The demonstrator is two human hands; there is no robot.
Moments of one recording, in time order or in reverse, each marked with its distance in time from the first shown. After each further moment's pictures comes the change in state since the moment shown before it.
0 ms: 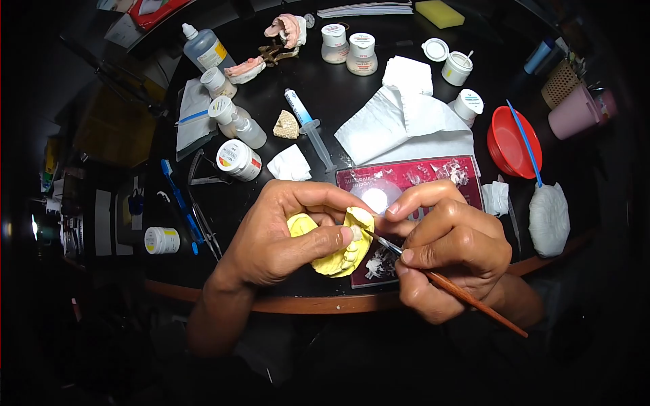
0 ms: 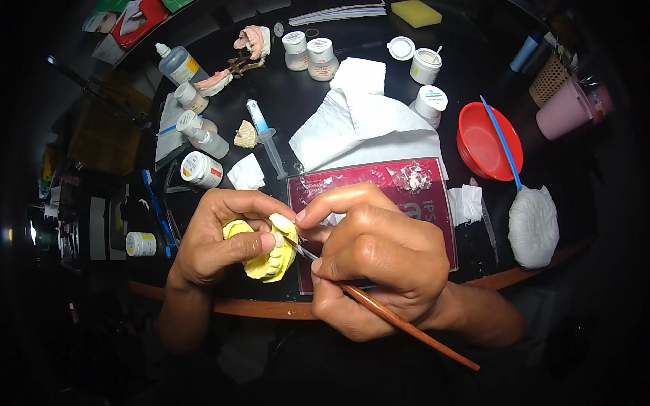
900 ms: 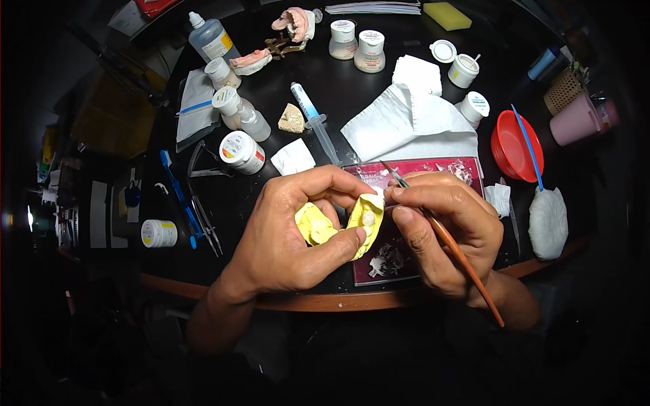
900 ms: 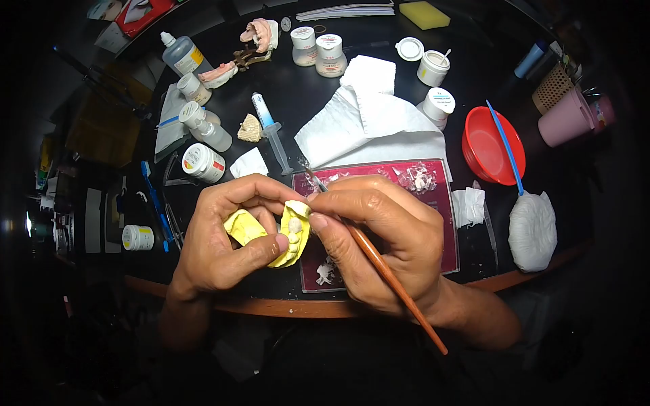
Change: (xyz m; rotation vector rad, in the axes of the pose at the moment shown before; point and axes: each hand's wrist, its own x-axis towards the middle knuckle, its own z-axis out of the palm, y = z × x) left_hand -0.001 -0.002 0.007 0.294 0.097 0.197; right_hand 0.005 0.000 0.012 -0.134 0.152 0.255
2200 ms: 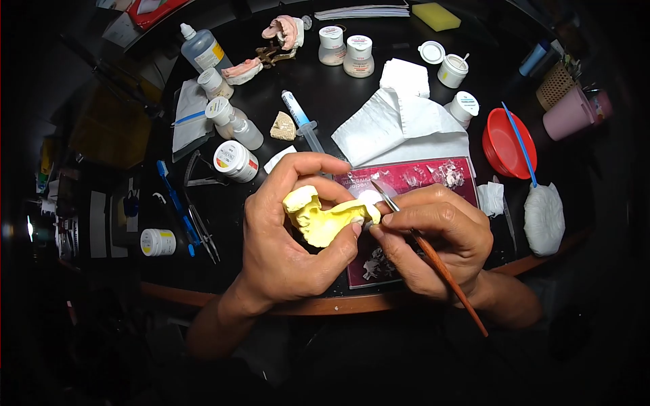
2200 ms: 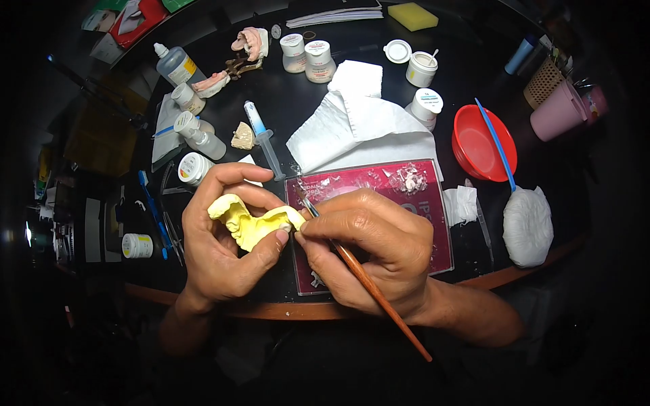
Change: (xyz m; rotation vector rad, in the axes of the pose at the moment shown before) left_hand 0.003 -0.012 0.022 0.070 0.323 0.269; right_hand -0.005 0.008 0.001 -0.014 0.009 -0.151
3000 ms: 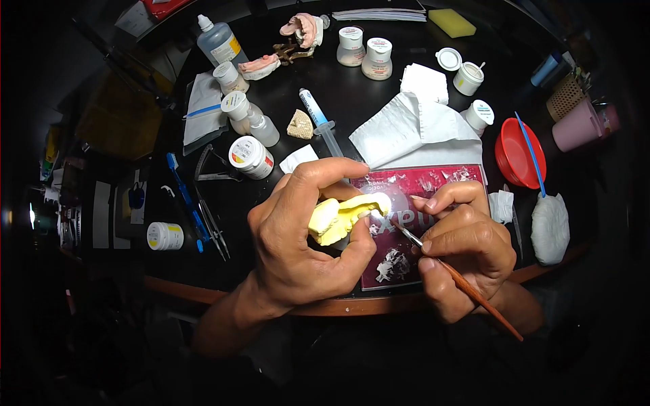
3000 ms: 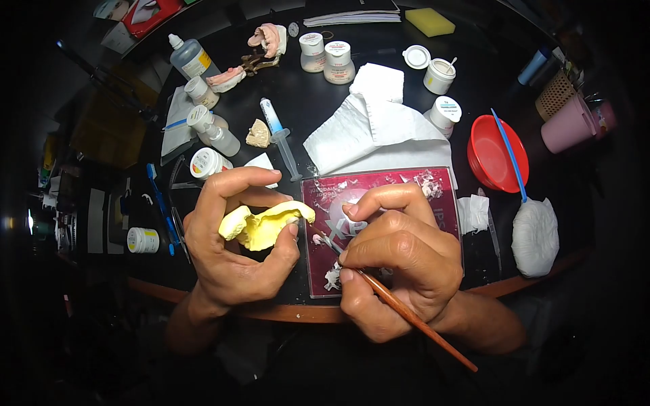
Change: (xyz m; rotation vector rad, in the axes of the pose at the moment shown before) left_hand -0.003 0.001 -0.002 0.334 0.119 0.236; right_hand 0.004 -0.006 -0.013 0.009 -0.049 -0.103
